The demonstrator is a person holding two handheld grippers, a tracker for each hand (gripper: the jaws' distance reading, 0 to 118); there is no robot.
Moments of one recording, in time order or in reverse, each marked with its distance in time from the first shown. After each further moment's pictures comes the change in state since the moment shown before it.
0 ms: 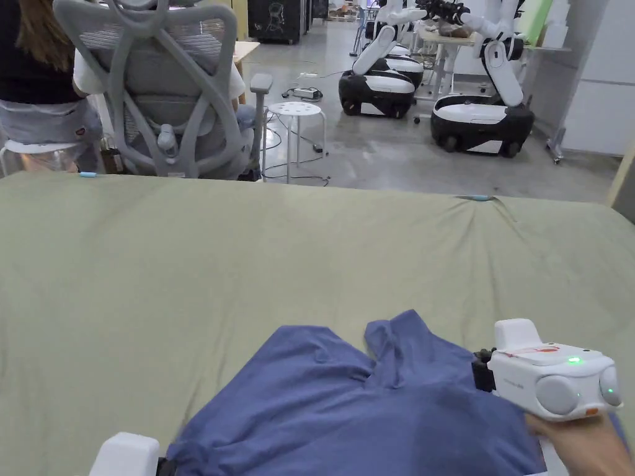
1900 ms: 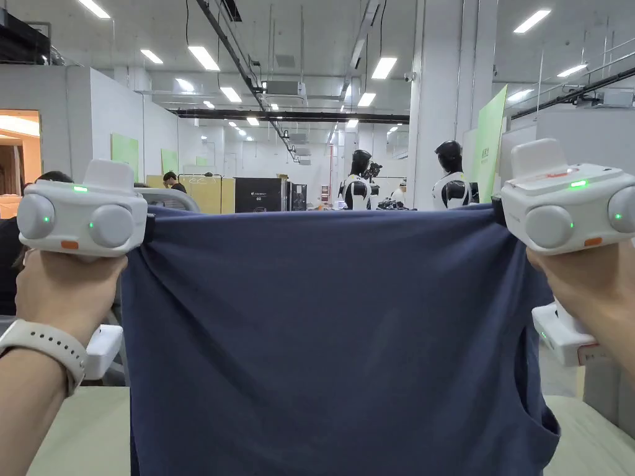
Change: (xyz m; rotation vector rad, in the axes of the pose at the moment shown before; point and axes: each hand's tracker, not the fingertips) left arm -0.060 0.462 0.068 0.635 0.344 0.061; right arm 0.045 0.338 0.284 0.745 -0.494 0.054
